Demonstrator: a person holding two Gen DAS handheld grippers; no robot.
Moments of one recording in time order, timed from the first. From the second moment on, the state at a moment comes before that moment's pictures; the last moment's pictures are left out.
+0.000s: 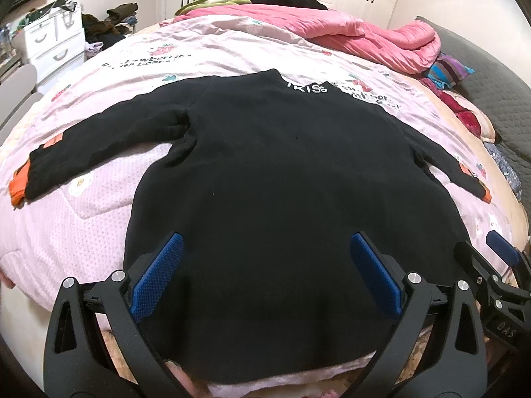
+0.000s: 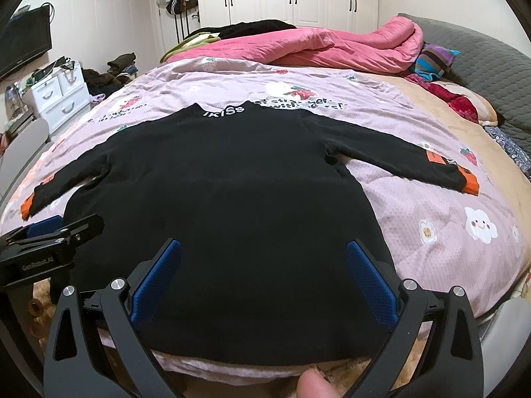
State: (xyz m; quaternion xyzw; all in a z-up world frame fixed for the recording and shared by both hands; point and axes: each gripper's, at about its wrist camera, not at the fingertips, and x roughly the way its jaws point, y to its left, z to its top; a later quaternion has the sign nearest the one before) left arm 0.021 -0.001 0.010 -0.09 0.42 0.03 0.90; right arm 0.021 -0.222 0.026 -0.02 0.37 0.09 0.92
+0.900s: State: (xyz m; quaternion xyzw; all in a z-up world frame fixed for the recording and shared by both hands) left arm 0.117 0.002 0.046 -0.10 0.41 0.02 0.91; right arm 0.115 -0.225 0.065 0.03 0.37 0.08 0.92
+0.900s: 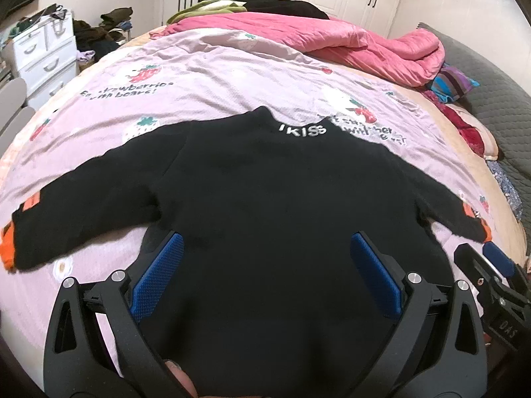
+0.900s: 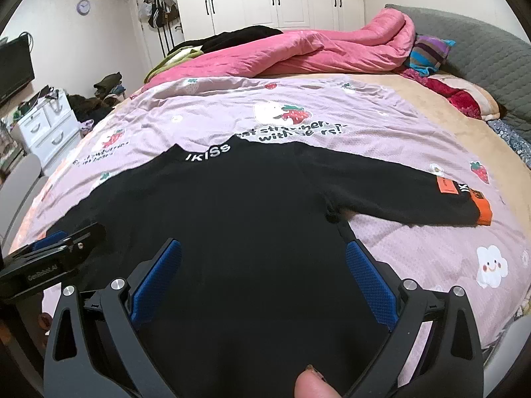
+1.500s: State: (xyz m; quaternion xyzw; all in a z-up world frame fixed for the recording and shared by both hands) left arm 0.203 -0.018 0.058 -0.10 0.42 0.00 0.90; right arm 0.203 -0.266 0.076 0.06 0.37 0.02 0.93
